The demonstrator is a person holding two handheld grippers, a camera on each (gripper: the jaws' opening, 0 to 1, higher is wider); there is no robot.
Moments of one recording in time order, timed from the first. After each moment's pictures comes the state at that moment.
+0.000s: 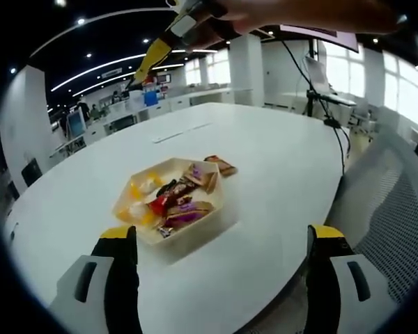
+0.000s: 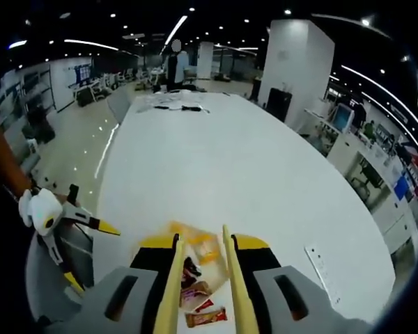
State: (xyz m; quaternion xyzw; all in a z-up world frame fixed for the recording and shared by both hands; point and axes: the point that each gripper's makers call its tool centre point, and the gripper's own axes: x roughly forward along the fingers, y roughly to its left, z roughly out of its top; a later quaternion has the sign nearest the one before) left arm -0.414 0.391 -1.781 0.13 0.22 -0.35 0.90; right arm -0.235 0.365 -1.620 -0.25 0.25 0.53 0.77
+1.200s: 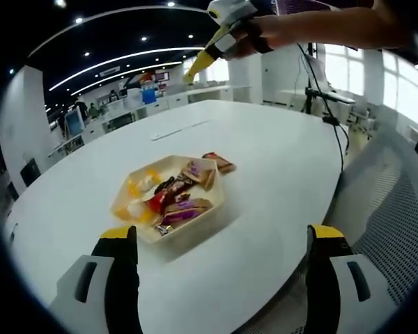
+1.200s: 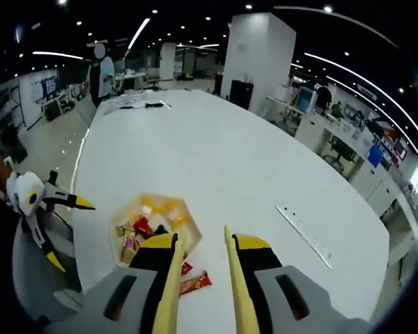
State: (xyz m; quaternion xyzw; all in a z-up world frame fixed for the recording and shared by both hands) left arm -0.416 0.390 -1.784 0.14 0.23 -0.36 0.90; right arm -0.230 0.261 -1.655 -0.23 0.26 0.42 0.84
